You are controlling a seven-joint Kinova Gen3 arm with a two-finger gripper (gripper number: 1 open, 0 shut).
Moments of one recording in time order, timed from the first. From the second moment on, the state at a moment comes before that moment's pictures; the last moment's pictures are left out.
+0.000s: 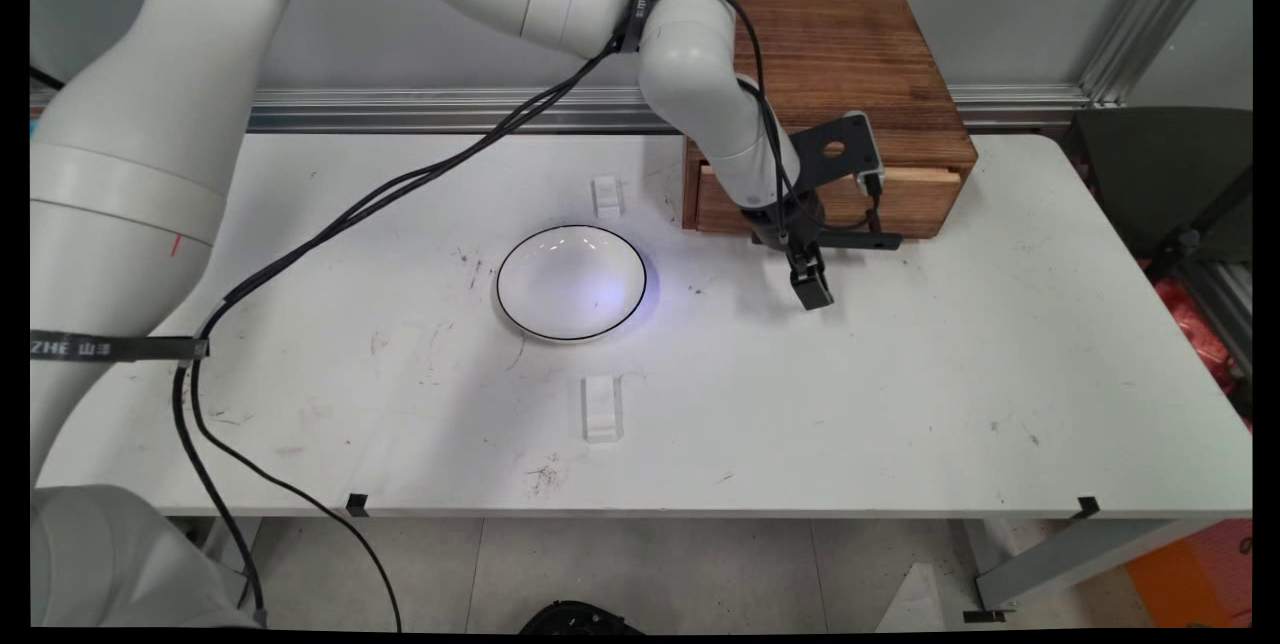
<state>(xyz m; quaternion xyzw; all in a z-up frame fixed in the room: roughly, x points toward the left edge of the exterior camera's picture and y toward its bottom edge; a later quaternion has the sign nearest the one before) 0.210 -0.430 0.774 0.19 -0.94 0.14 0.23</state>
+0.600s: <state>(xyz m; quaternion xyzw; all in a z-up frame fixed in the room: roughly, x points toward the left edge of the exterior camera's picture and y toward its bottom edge) 0.200 -0.403 0.777 0.20 -0.94 0.13 0.24</state>
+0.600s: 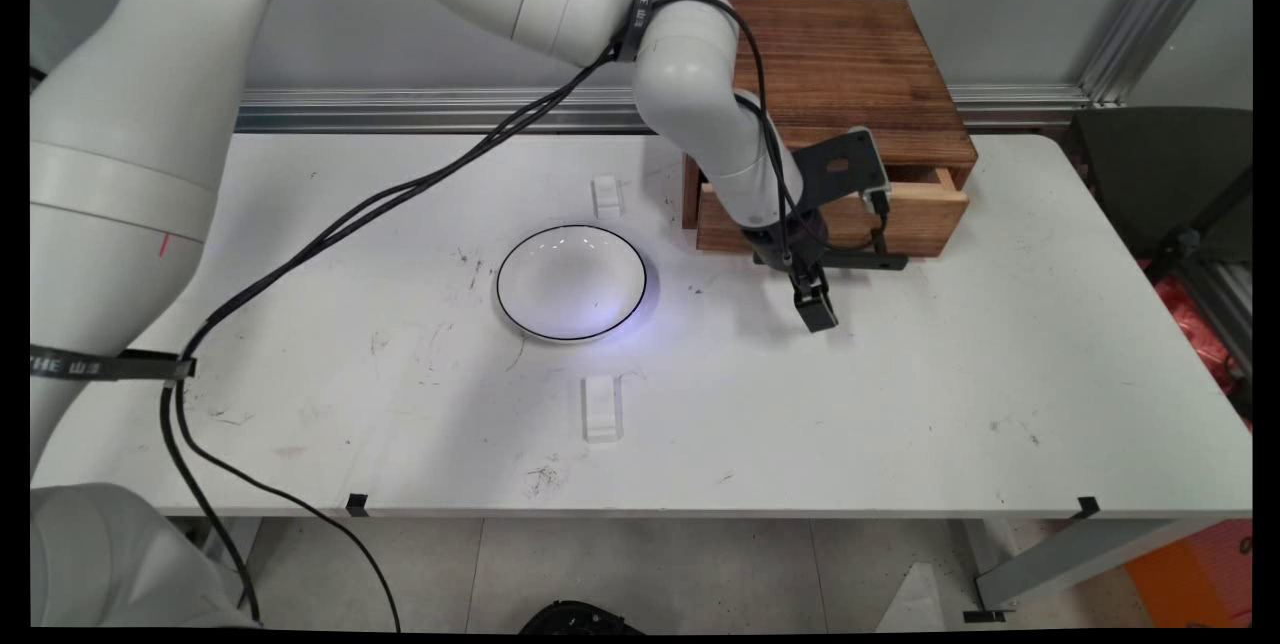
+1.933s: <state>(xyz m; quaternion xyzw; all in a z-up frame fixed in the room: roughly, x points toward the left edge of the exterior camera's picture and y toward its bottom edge) 0.173 -0.327 0.783 0.20 -0.95 0.07 0.25</state>
